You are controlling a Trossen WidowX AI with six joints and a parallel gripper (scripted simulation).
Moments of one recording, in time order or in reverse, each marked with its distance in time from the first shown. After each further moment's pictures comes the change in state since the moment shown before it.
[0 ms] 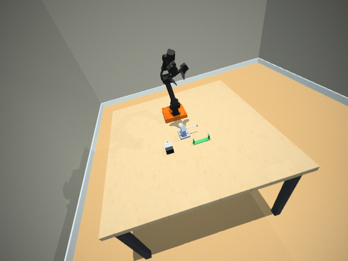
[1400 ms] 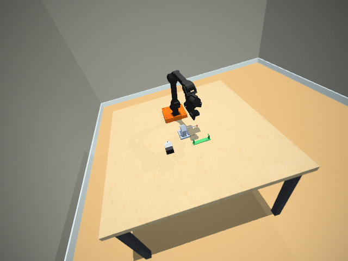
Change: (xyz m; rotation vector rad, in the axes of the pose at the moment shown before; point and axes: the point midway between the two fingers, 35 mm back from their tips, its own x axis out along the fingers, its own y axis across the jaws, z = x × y) arm 0.206 -0.059 -0.162 -1.769 1.103 0.615
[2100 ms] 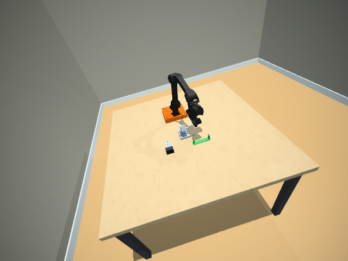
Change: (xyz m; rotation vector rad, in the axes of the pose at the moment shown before) arm 0.072 0.002 0.008 -0.005 0.001 0.019
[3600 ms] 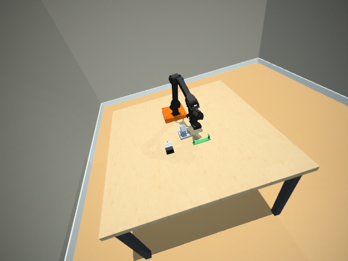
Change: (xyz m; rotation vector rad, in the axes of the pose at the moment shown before) arm 0.045 0.004 -0.003 0.001 0.002 0.009
